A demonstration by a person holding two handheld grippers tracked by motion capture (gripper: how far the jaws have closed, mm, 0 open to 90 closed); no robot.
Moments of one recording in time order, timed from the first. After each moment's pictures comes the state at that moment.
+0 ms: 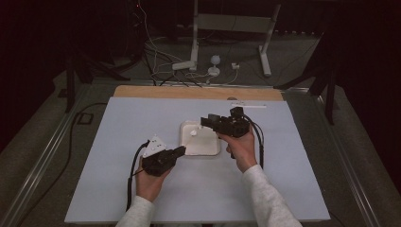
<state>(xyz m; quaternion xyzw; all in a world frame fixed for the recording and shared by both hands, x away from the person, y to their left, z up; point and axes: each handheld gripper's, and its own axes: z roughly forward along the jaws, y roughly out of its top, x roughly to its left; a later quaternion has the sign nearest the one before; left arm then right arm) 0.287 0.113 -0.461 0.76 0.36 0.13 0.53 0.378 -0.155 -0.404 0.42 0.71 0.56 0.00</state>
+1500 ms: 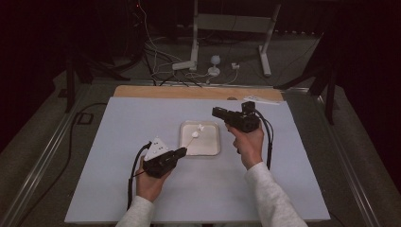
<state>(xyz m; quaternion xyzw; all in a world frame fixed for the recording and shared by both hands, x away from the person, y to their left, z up) 0.284 0.112 -0.462 0.76 0.34 0.15 0.53 0.378 -0.177 -0.385 0.44 0.68 0.58 0.04</state>
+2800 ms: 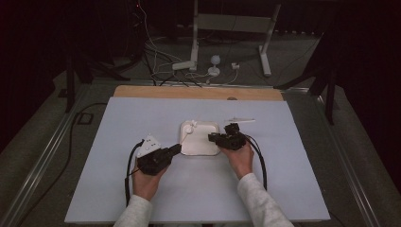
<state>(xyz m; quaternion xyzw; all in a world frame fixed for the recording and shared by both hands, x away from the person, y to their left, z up) 0.288 0.125 -0.460 0.74 0.37 0.15 0.54 0.383 -0.158 -0.483 0.47 0.76 0.44 0.05</state>
